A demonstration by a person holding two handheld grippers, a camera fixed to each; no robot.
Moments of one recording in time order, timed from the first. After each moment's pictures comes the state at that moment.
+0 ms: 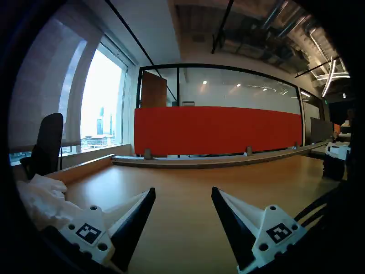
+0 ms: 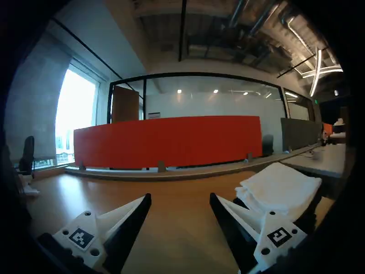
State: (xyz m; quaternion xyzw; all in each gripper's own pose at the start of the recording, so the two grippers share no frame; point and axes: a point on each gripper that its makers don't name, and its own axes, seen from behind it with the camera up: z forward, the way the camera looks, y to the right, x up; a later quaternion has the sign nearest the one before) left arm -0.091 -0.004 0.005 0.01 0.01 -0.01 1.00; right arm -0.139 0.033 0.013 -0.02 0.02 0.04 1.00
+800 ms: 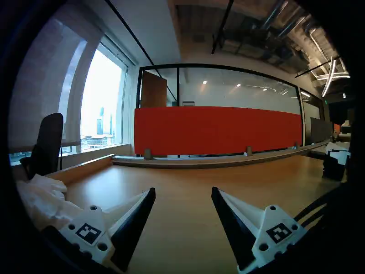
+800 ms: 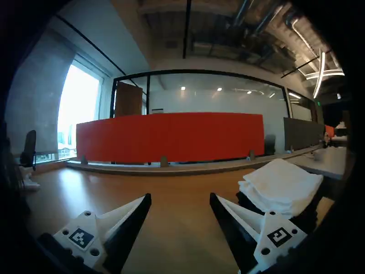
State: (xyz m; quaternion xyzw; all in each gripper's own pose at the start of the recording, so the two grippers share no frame) left arm -0.092 -0.004 0.006 0.01 0.01 -0.01 1.00; right arm -0.151 0.026 0.009 -0.02 0.01 0.03 1.00
